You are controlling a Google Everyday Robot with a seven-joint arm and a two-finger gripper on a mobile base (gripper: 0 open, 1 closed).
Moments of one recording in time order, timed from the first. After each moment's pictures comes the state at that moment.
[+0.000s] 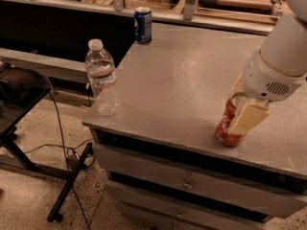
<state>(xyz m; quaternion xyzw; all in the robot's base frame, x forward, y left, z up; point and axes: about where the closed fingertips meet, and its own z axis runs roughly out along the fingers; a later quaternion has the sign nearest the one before) 0.433 -0.189 0.889 -0.62 0.78 0.03 0.10</state>
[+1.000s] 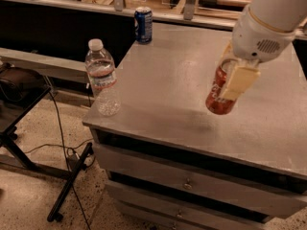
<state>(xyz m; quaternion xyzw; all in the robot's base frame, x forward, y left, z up) 0.479 -0.171 0.941 -0.65 0.75 0.01 0.12</state>
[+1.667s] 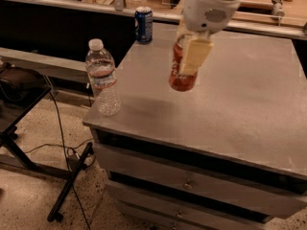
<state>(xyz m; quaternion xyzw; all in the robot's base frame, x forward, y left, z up) 0.523 -0.081 0.976 -0.72 0.68 0.00 0.15</state>
